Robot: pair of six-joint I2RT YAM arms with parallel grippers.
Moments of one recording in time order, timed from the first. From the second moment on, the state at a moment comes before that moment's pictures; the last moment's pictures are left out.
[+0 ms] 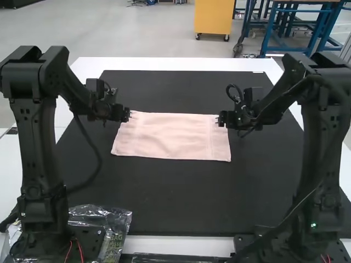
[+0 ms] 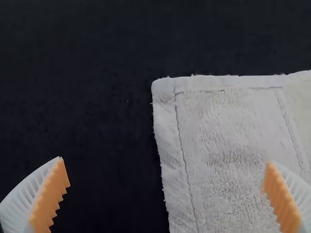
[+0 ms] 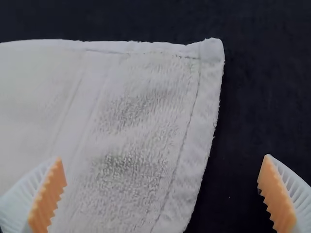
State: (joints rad) left arm 0.06 2.11 1.10 0.30 0.26 0.13; right arm 0.17 2.12 1.03 0.36 -0.29 0.09
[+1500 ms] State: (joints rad) left arm 0.07 2.19 1.12 0.38 0.32 0.19; right arm 0.18 2.12 1.06 0.32 -0.30 0.06
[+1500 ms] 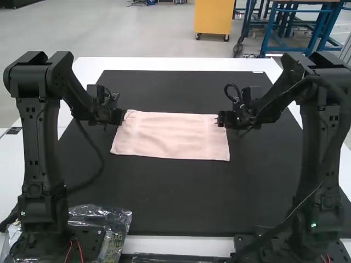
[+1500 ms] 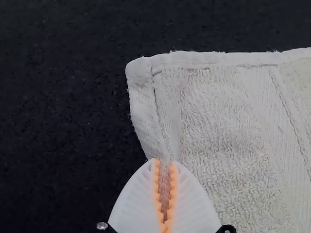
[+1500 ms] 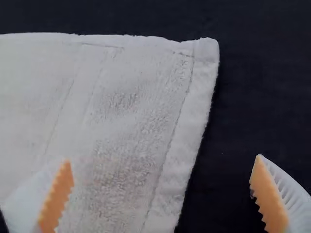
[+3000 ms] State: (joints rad) left arm 0.07 2.19 1.12 0.39 0.33 0.17; right arm 0.23 2.13 1.13 0.29 -0.25 0.09
